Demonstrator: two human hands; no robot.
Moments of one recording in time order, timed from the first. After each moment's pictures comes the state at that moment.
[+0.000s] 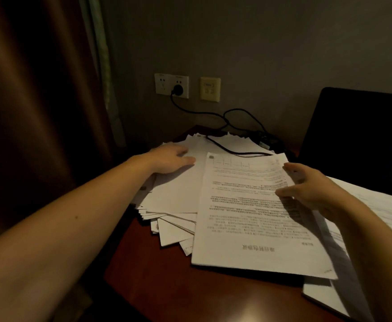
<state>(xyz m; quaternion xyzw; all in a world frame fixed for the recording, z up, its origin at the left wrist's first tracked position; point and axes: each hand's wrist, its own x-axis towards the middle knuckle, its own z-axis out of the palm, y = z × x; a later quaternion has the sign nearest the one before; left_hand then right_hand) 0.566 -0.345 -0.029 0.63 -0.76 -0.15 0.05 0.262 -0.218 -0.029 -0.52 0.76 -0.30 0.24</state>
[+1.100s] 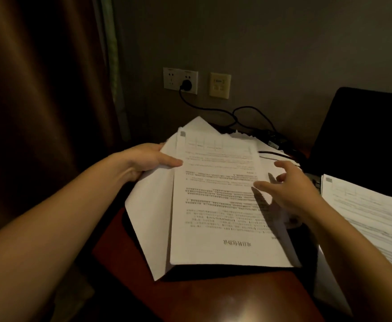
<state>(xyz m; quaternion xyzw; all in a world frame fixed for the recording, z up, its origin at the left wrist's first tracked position) 0.615 -0.286 -0.011 0.55 -0.57 -0.56 0.25 0.317 -0.208 -0.024 -0.57 0.74 -0.29 0.22</state>
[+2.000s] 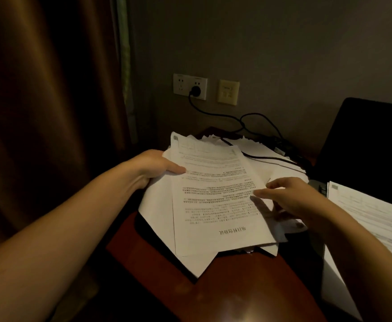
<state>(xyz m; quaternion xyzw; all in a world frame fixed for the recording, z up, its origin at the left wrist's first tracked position) 0.622 -0.270 -0.019 0.60 -0.53 -0.51 0.33 0.327 -0.201 -0.015 -0.55 0.70 -0.26 0.36</state>
